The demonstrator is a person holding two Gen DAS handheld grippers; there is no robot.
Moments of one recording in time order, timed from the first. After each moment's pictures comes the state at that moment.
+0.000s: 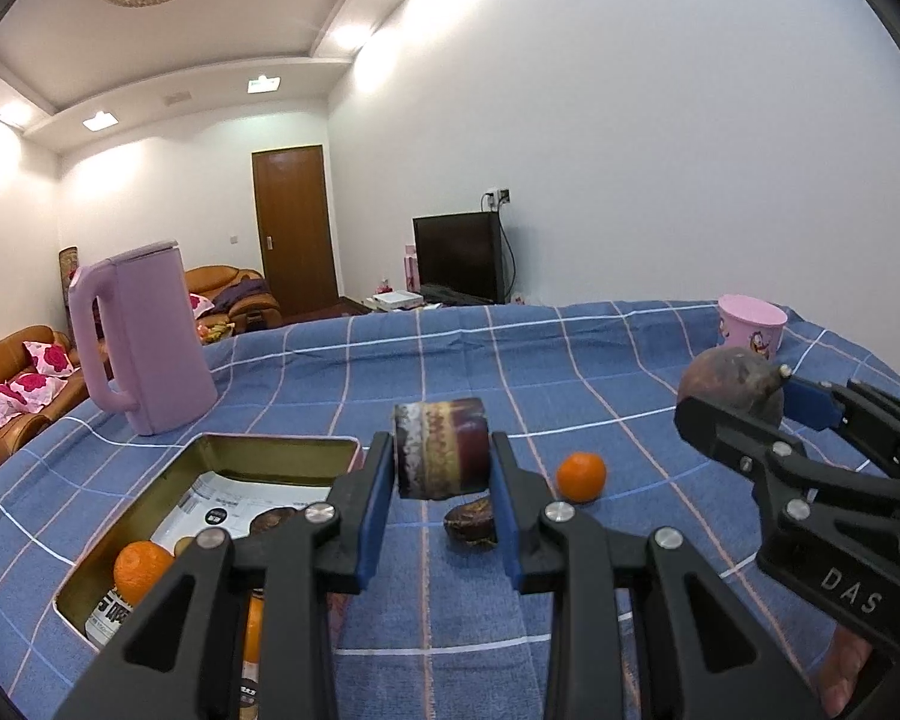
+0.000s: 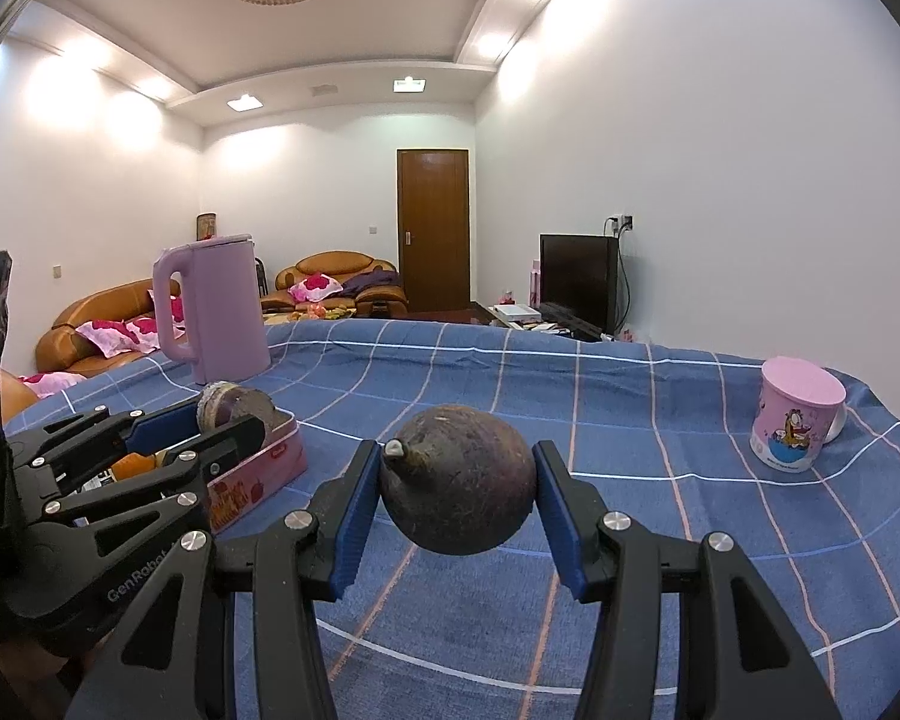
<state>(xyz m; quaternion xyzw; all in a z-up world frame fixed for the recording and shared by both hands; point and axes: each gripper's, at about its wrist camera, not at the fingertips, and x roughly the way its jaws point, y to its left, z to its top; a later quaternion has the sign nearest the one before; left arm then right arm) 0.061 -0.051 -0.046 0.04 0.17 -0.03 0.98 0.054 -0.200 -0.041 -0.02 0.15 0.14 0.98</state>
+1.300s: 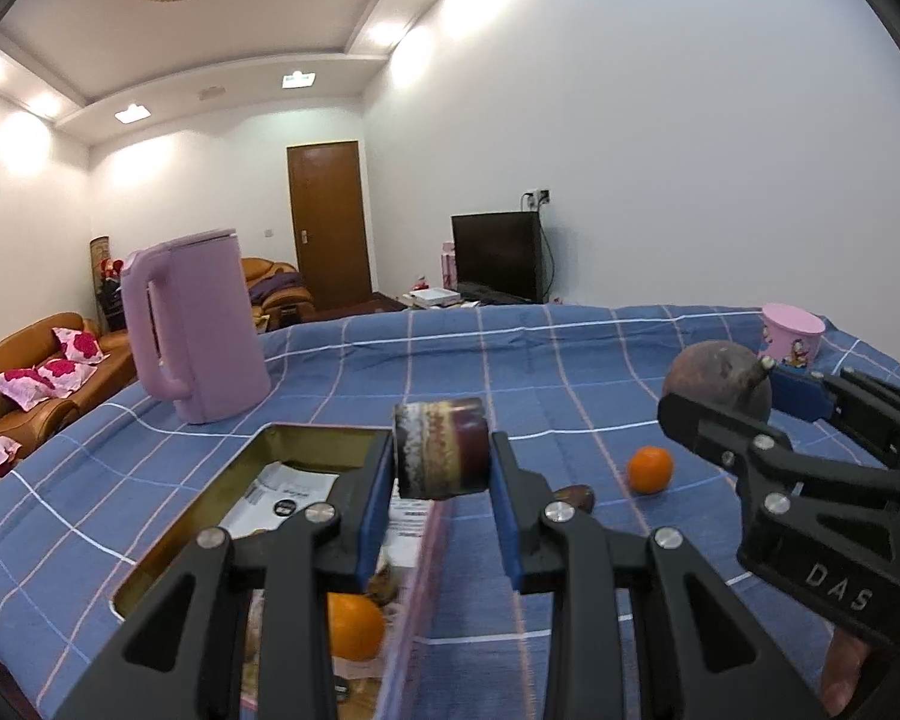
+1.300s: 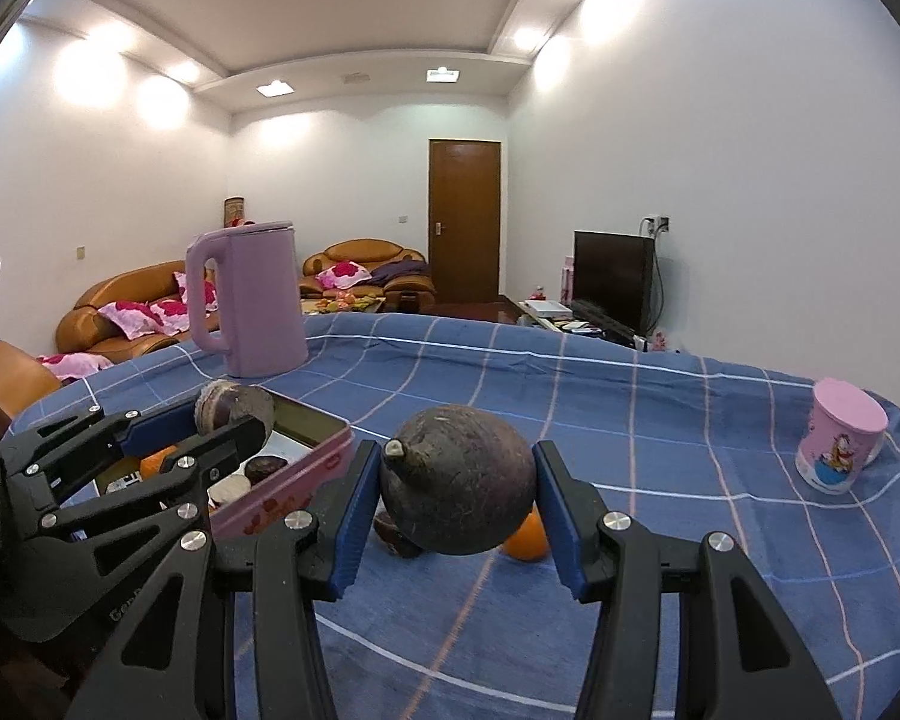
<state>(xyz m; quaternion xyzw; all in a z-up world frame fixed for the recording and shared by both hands) 0.057 -0.009 -0.043 0.03 0.18 0.02 0.98 0.069 -0.151 -0.032 -0.05 0.17 0.18 0.97</state>
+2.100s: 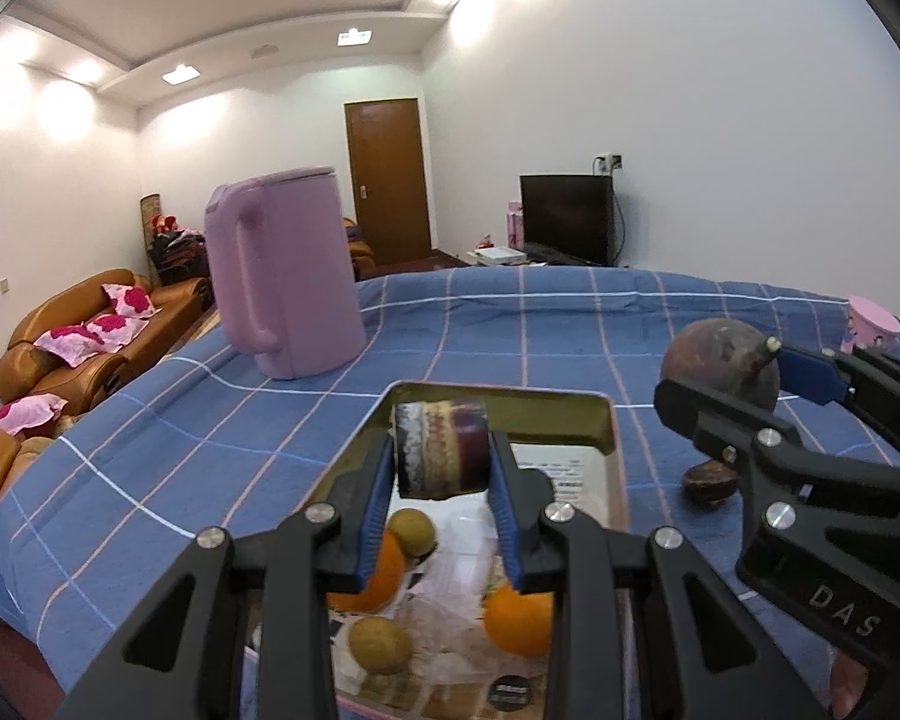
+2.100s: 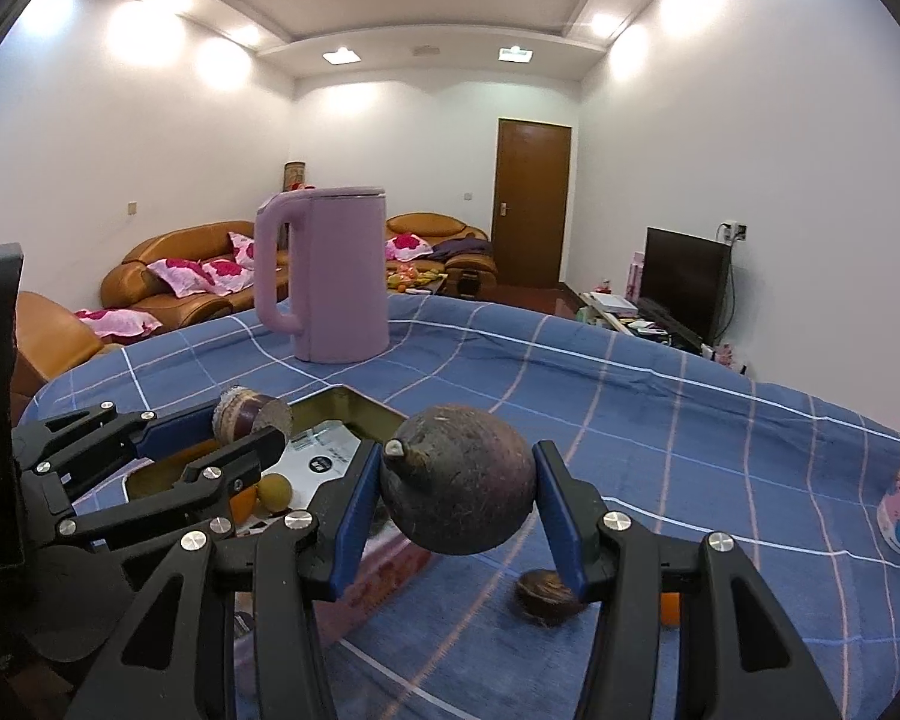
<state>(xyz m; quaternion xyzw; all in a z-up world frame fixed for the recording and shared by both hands) 0.072 0.066 -0.051 0.01 0.23 0.09 0.97 0.103 -0.059 -0.034 -0.08 0.19 0.25 0.95</state>
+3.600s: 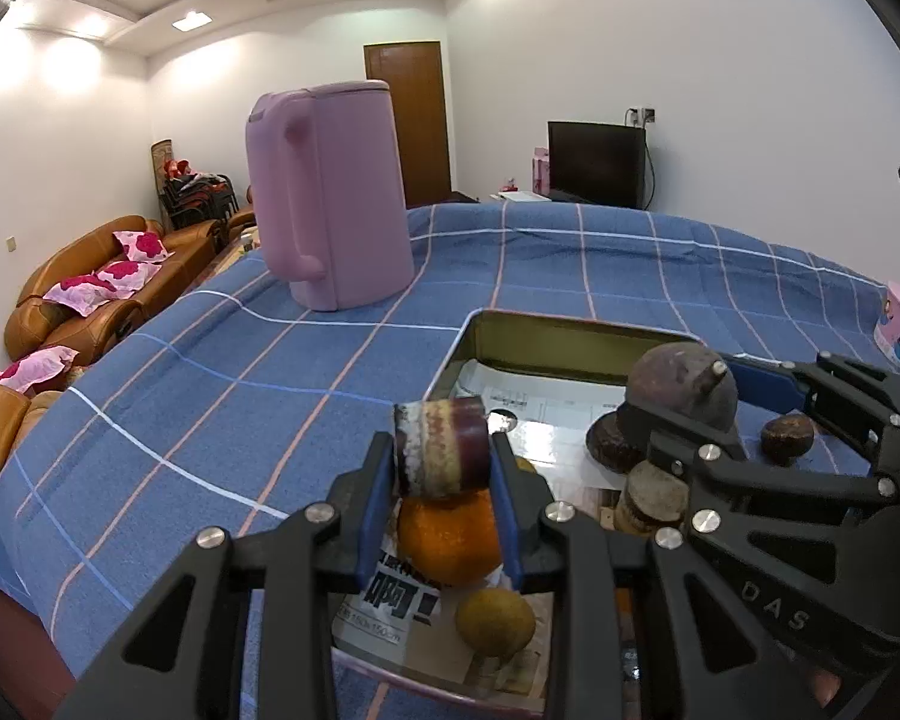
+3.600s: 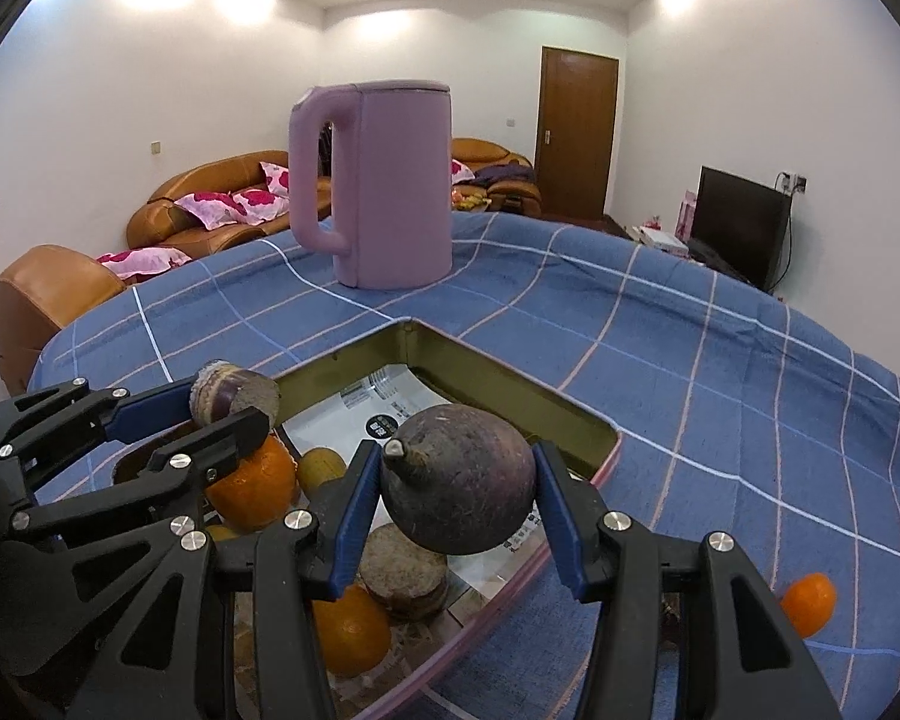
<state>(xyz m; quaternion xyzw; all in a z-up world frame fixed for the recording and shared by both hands) 0.084 0.112 -0.070 0.00 0.30 0.11 0.95 0.136 0.003 -0.067 -0.11 0.28 0.28 0.91</state>
